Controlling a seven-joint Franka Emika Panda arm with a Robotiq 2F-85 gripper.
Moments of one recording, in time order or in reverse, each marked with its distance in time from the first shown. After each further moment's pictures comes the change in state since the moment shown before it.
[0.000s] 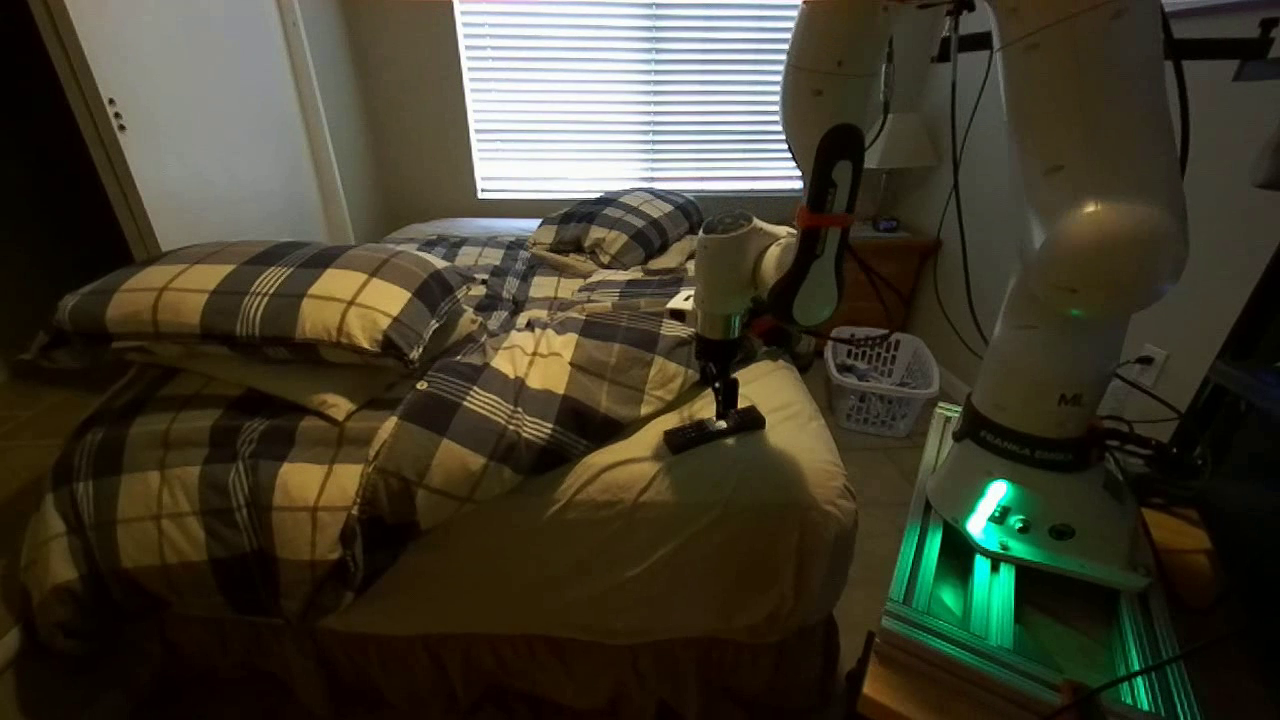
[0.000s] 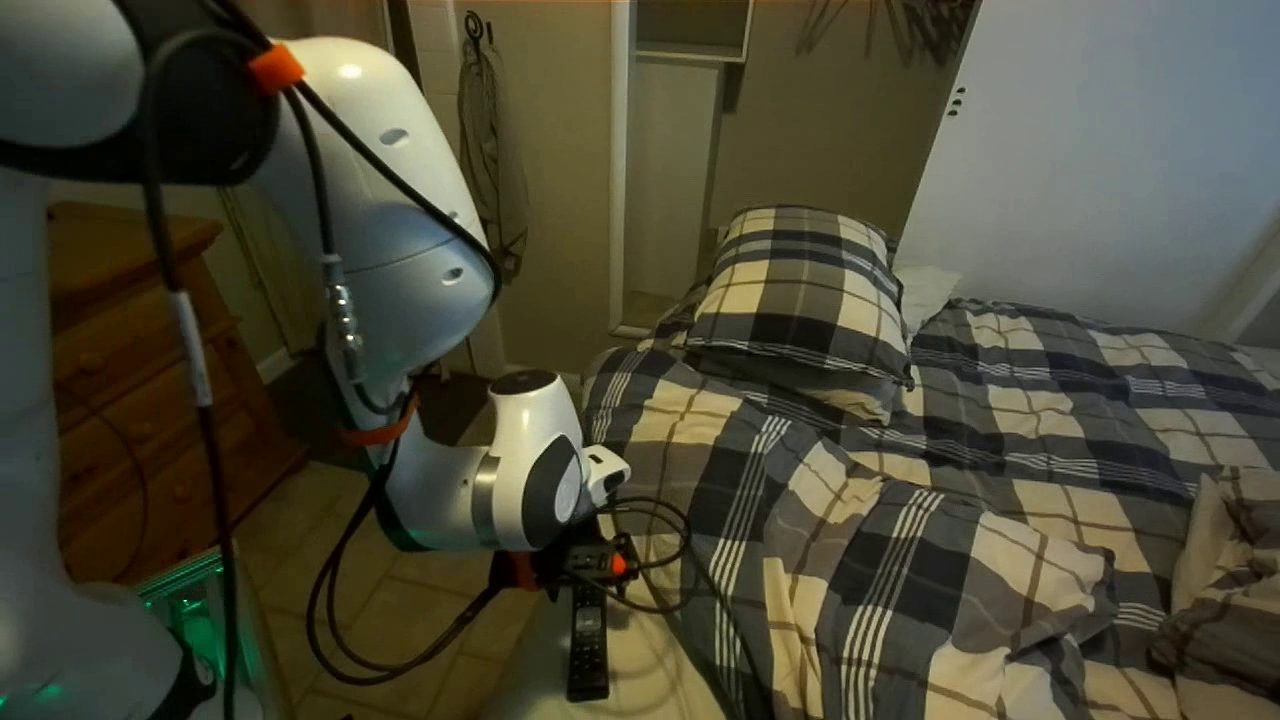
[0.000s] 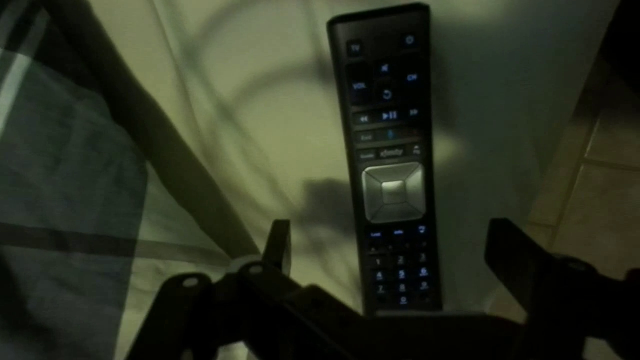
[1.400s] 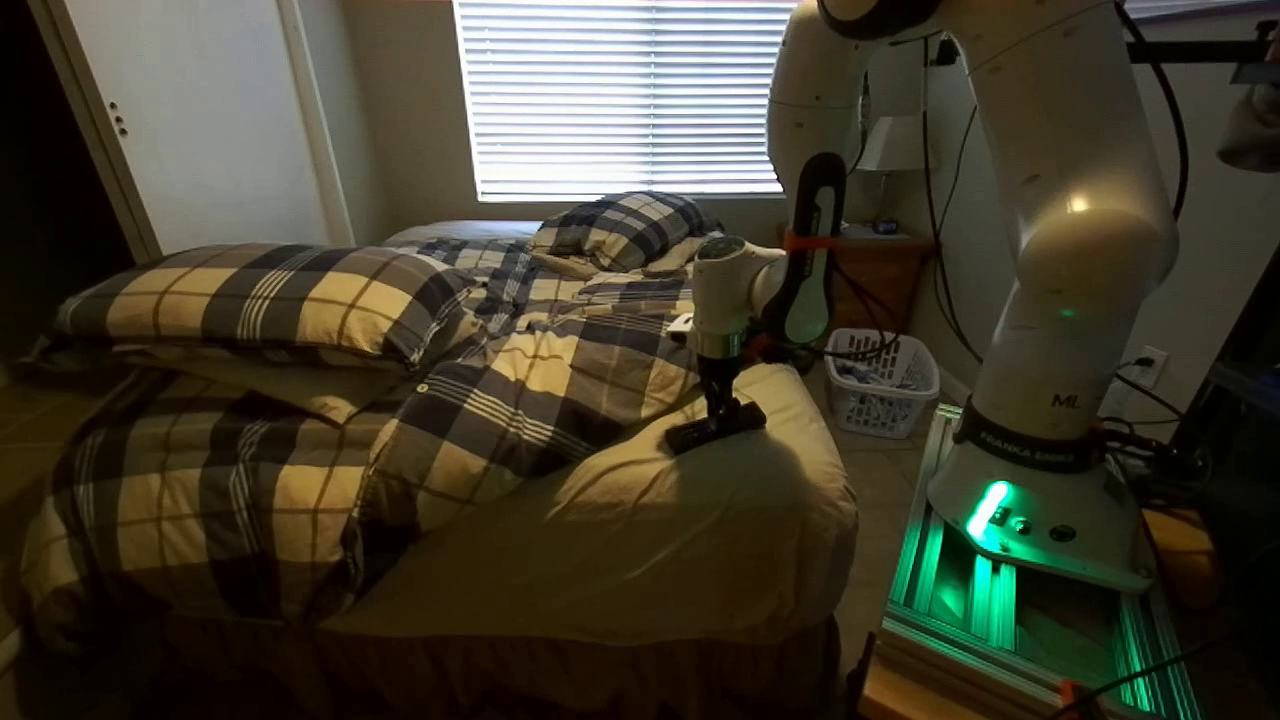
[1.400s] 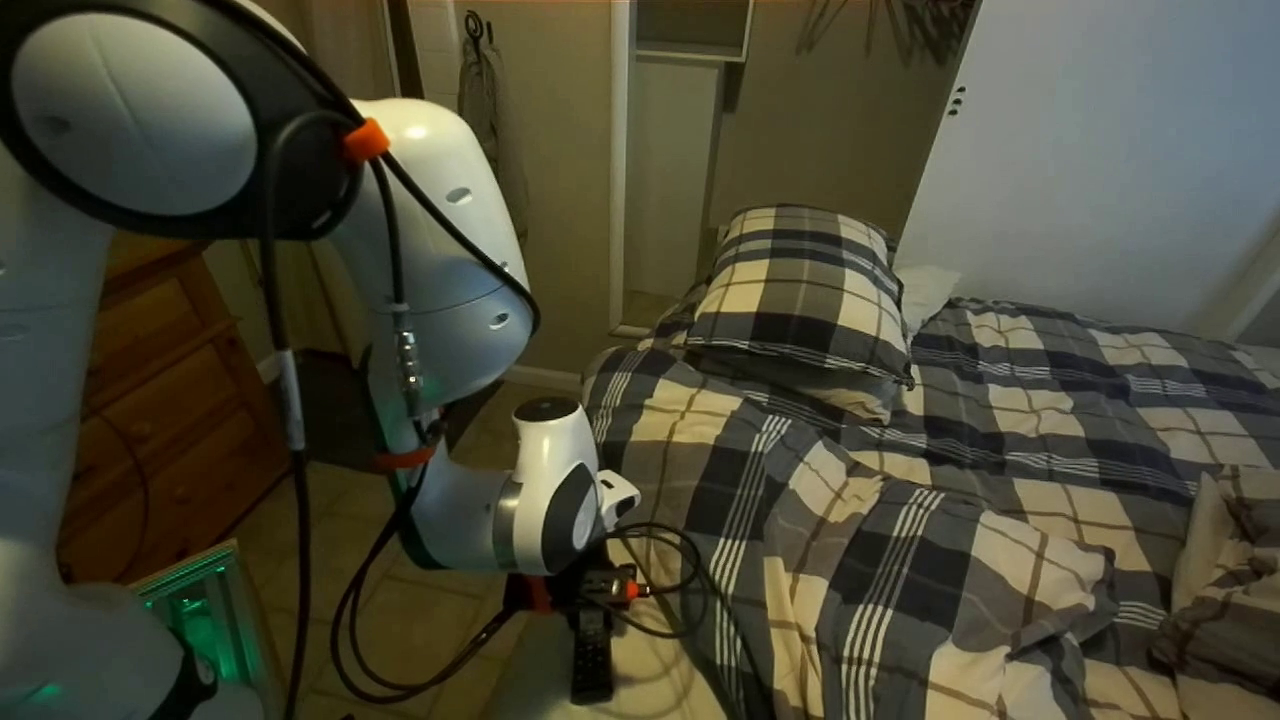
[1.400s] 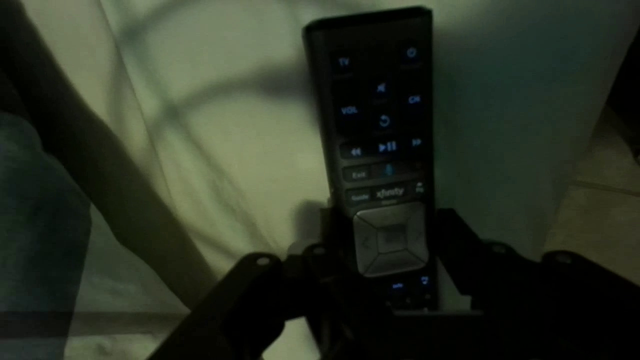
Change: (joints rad) arm -0.099 0.111 0.072 0.069 0.001 -0.016 -0.044
